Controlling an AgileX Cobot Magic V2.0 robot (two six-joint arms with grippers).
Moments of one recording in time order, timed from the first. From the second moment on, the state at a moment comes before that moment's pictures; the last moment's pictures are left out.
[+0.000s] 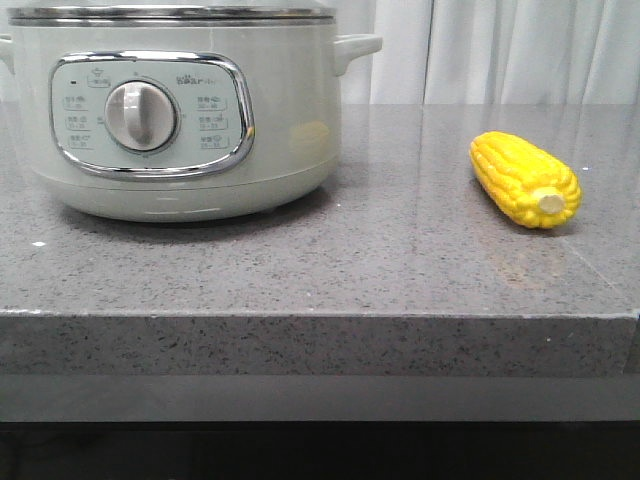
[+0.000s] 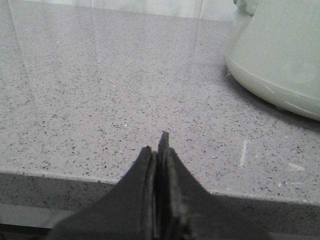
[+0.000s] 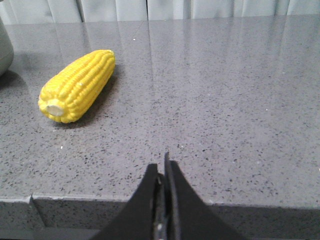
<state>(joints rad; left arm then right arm) 0.04 0.00 0.01 -0.12 0.24 0.09 0.00 -0.01 0.03 0.17 0.20 -0.06</state>
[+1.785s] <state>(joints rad) 0.04 0.47 -0.47 -0.11 0.25 0.09 0.00 0.50 -0.50 0.17 0.33 -0.08</state>
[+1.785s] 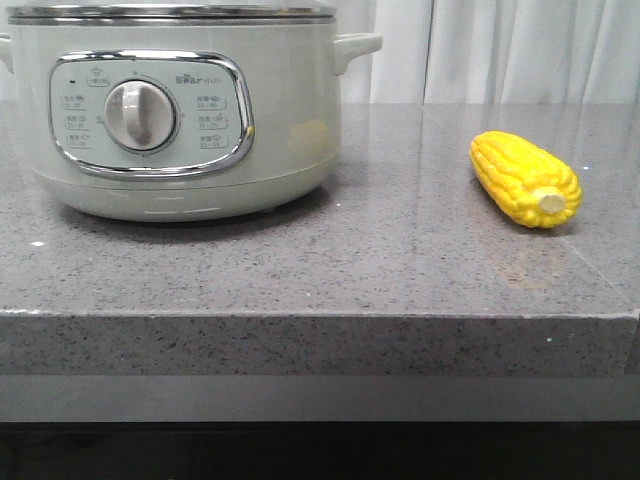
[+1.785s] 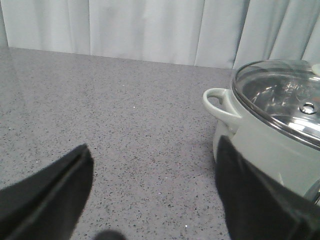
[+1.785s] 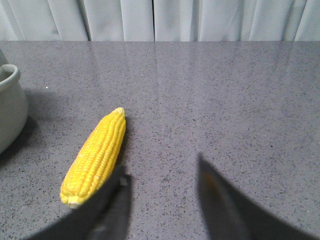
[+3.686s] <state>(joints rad) -0.36 1.75 -1.94 -0.18 1.15 0.13 0.00 0.50 -0.50 0.17 0.33 -0.08</state>
